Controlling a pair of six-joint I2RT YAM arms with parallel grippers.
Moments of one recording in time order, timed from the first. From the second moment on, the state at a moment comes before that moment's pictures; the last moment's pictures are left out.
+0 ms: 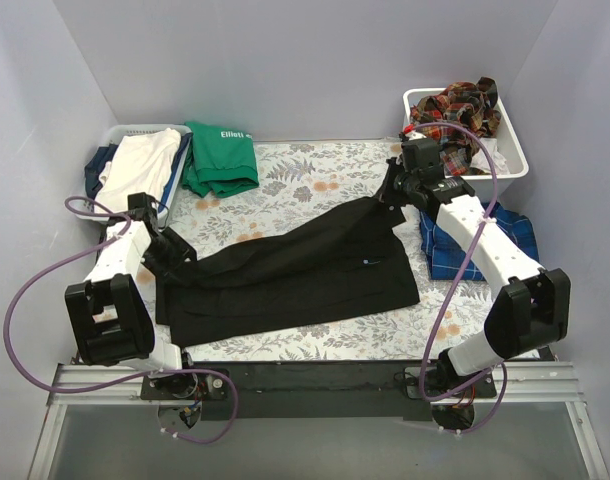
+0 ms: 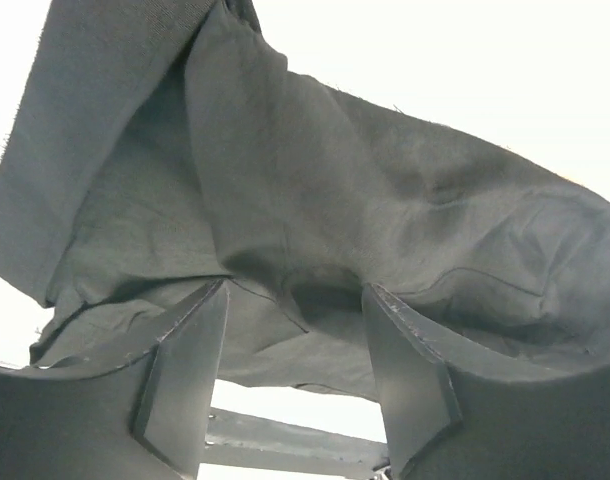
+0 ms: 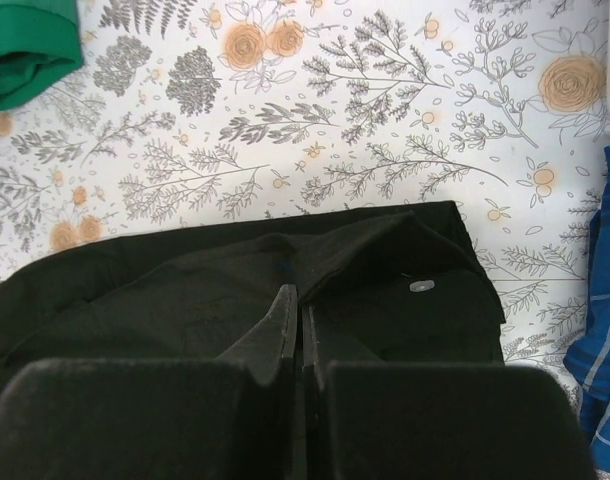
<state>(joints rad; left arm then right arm) 0.21 1.46 1.02 -0.92 0.11 -0.65 0.36 1.52 1.32 -0.51 -0.02 0.44</state>
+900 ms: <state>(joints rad) 0.21 1.59 0.97 -0.88 0.02 -0.67 0.36 1.48 1.32 -0.53 -0.01 0.42</state>
